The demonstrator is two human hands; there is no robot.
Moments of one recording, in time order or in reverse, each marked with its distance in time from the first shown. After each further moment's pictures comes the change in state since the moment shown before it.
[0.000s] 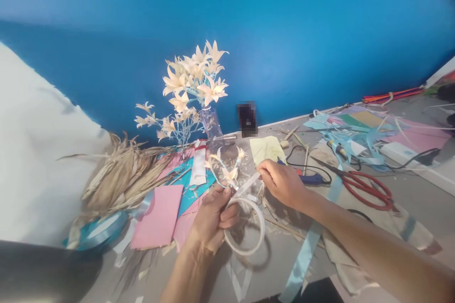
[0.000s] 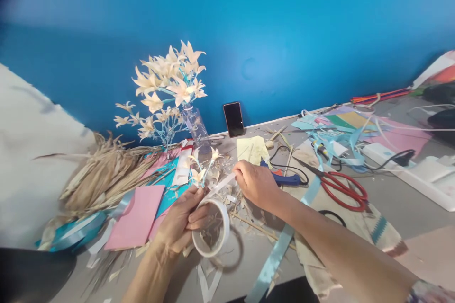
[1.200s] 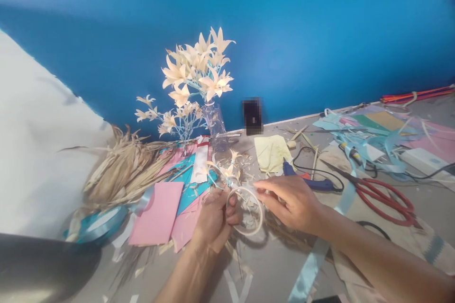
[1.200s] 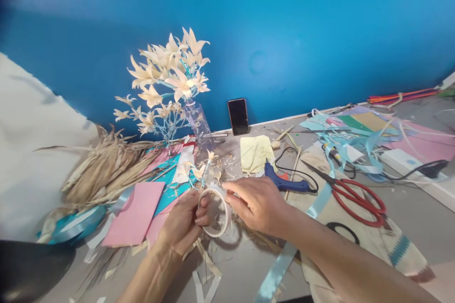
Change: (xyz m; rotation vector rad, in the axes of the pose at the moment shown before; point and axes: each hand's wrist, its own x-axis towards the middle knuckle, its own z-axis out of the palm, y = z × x) left_hand 0.013 -0.012 -0.001 -0.011 0.228 0.045; right_hand -0.014 -0.010 -0.012 0.274 0.095 -0.424
